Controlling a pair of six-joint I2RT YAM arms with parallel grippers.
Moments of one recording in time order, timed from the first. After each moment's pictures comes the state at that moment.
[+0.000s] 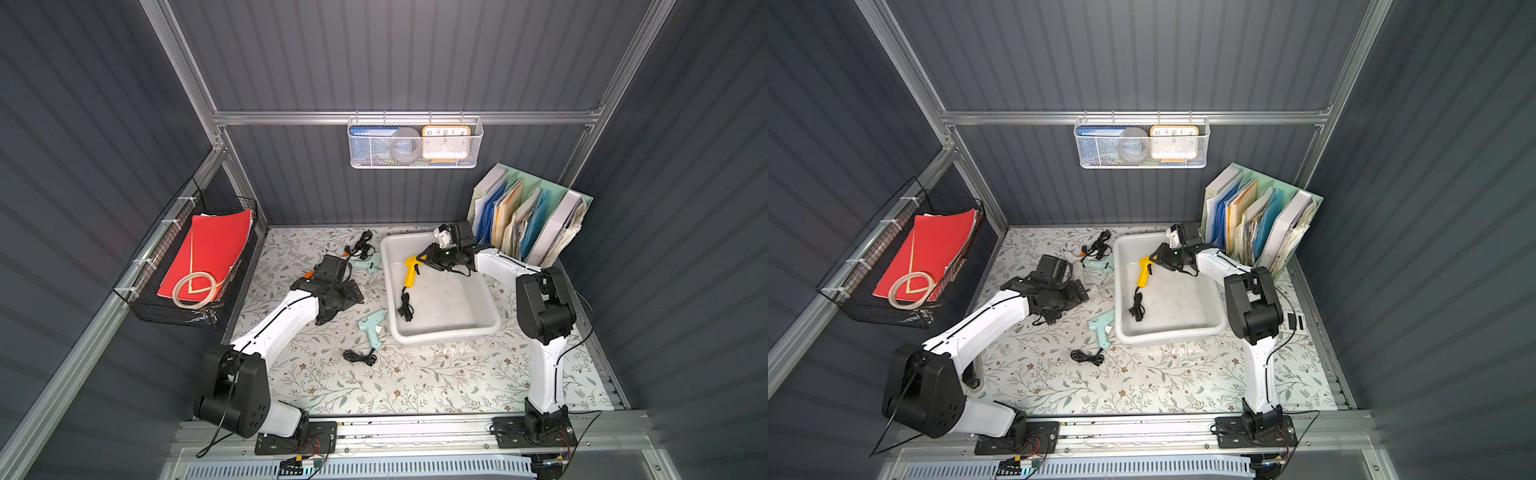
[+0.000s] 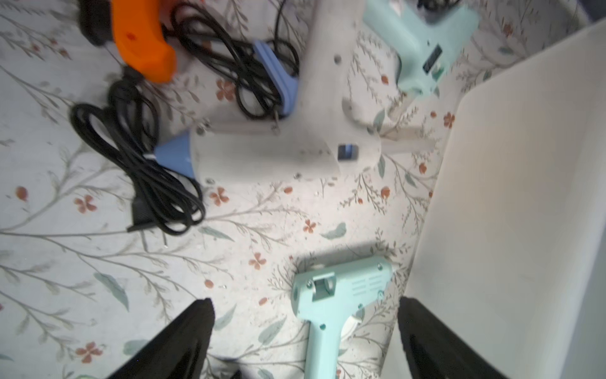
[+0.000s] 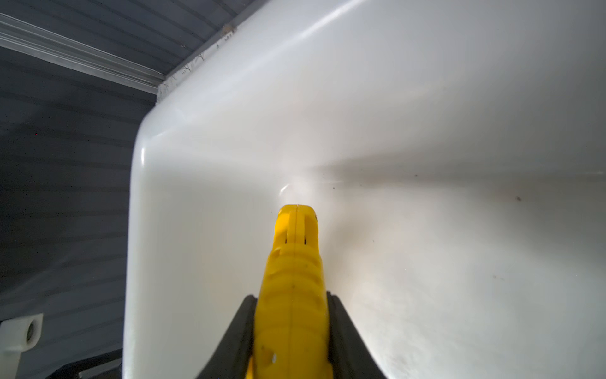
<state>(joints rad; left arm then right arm) -0.33 1.47 1.05 -0.68 -0.04 -0.80 0.32 2.12 1.59 -0.27 -0.49 0.59</state>
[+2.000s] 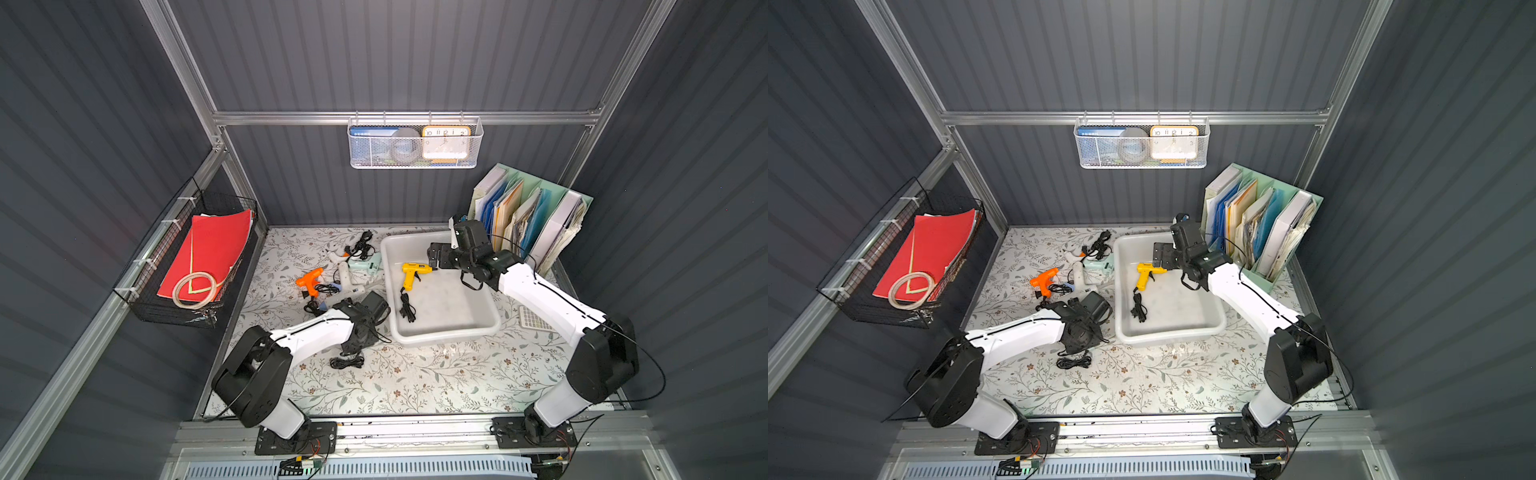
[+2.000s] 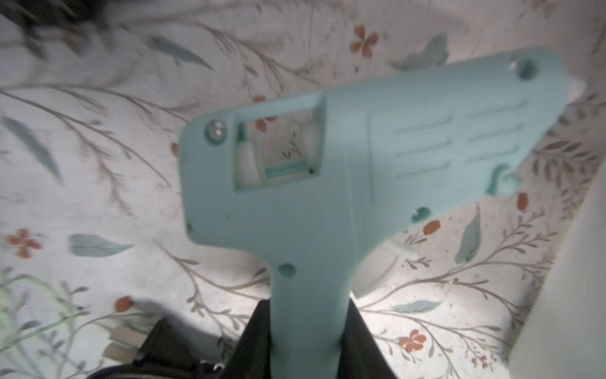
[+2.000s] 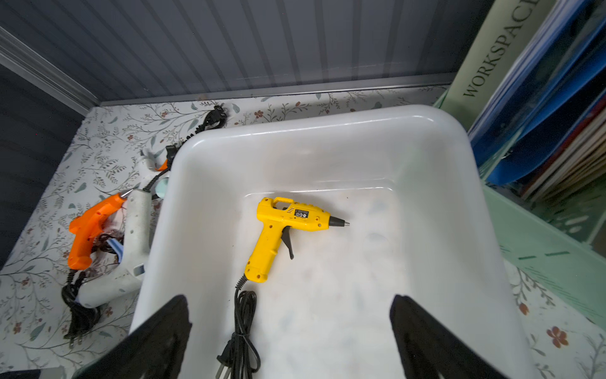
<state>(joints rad) -0.64 1.51 0.90 -0.73 -0.24 -1.00 0.48 1.60 1.37 -0.42 0.09 0.39</state>
